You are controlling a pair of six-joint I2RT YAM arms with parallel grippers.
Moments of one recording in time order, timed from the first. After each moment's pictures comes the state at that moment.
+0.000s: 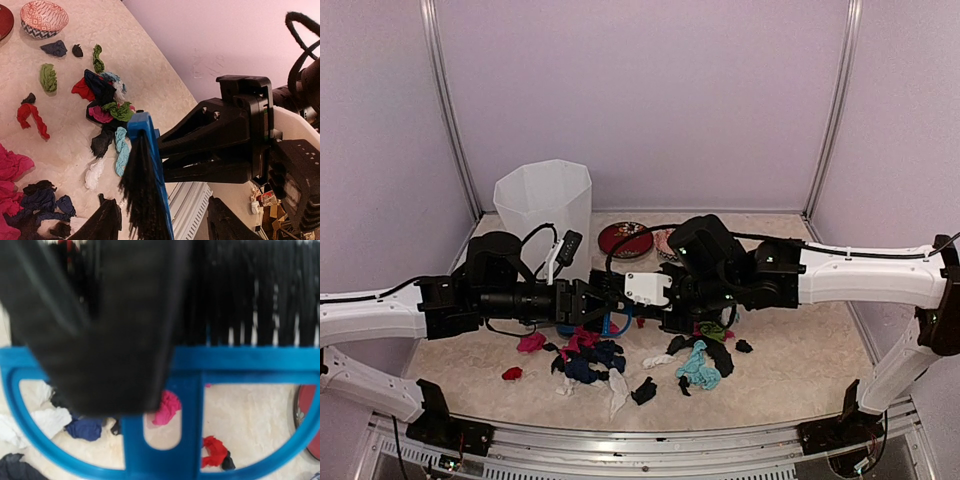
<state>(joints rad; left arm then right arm) -0.94 1.12 0.74 0.03 0.28 -0.69 1.14 1.55 1.25 -0.38 -0.01 -0.57</state>
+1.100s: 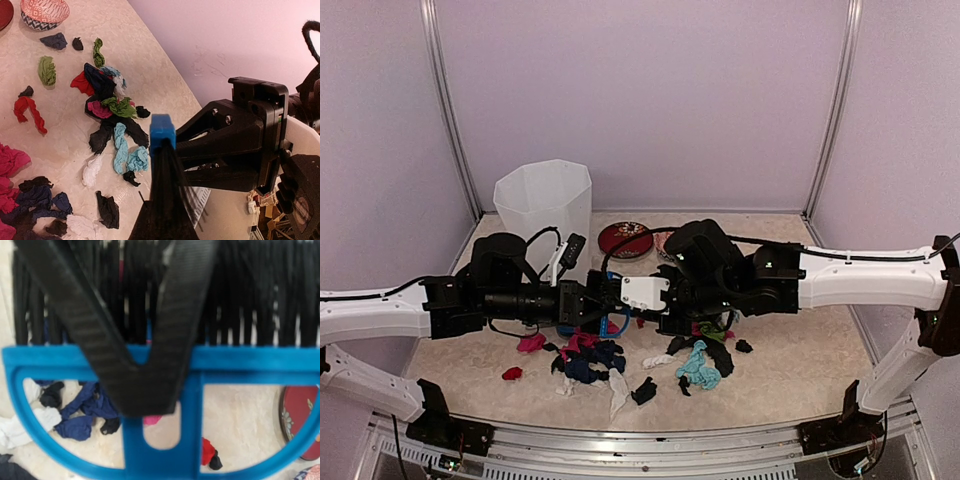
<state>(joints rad) -0.94 1.15 0.74 0.04 0.30 -0.72 1.17 1.55 1.25 -0.36 0.07 -0.59</state>
